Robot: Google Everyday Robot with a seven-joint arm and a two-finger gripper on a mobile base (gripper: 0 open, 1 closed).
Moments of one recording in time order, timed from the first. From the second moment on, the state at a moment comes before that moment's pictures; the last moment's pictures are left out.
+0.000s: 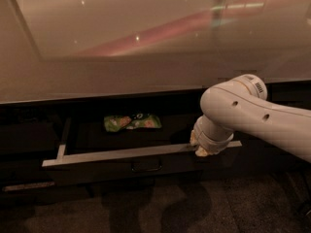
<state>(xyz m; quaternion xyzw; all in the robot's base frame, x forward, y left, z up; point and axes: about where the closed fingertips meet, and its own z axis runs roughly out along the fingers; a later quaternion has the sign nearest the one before) 0.484 -0.147 0.682 -0.83 0.55 -0.06 0.08</state>
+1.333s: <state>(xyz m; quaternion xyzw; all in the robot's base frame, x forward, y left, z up) 0.465 -0.145 0.734 -0.83 0.54 -0.09 0.12</state>
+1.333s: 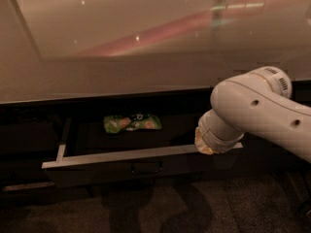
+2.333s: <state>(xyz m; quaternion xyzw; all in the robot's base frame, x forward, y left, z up) 0.462 -0.149 0.770 -0.82 0.54 -0.11 0.13</state>
